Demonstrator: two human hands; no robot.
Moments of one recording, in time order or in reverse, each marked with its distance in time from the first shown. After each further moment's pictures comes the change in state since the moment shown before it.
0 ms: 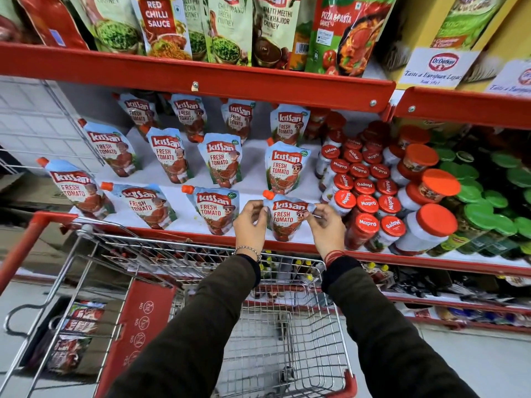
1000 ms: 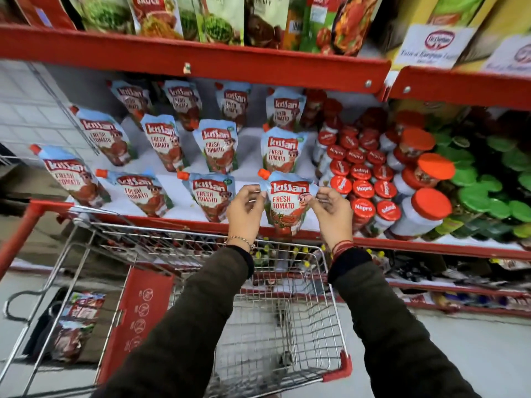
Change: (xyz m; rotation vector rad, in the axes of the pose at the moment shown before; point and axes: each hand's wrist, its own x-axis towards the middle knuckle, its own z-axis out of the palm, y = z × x) left_hand -0.019 0.022 -0.012 -0.038 -0.004 0.047; right_hand -0.020 -0.025 -0.025 0.058 0.001 -0.072
